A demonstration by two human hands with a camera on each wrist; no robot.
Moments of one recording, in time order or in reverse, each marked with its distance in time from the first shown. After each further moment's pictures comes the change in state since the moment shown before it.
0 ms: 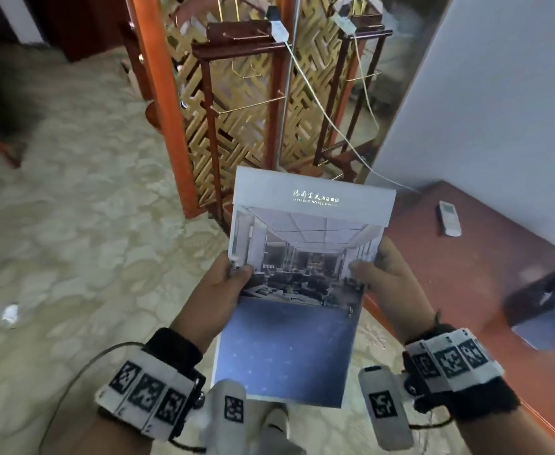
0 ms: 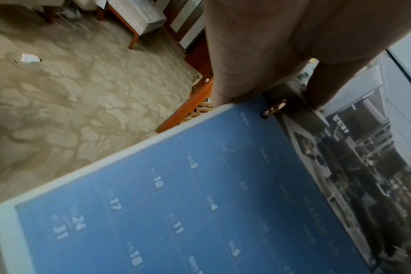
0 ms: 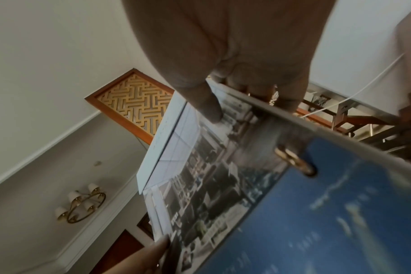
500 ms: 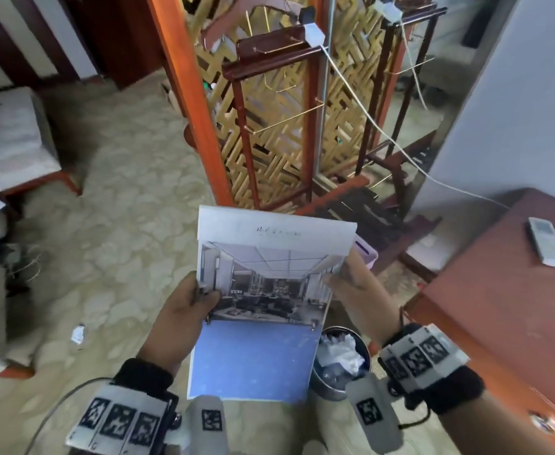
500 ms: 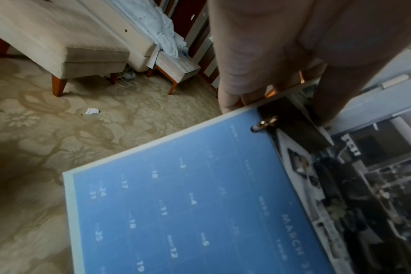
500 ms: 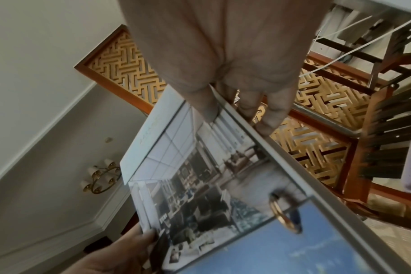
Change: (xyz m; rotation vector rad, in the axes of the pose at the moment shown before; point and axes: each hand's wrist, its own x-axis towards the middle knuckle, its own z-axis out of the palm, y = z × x) left_hand 0.091 0.014 -0.101 0.154 0.211 0.073; right_hand 0.147 0.025 0.072 -0.180 -0.218 -0.201
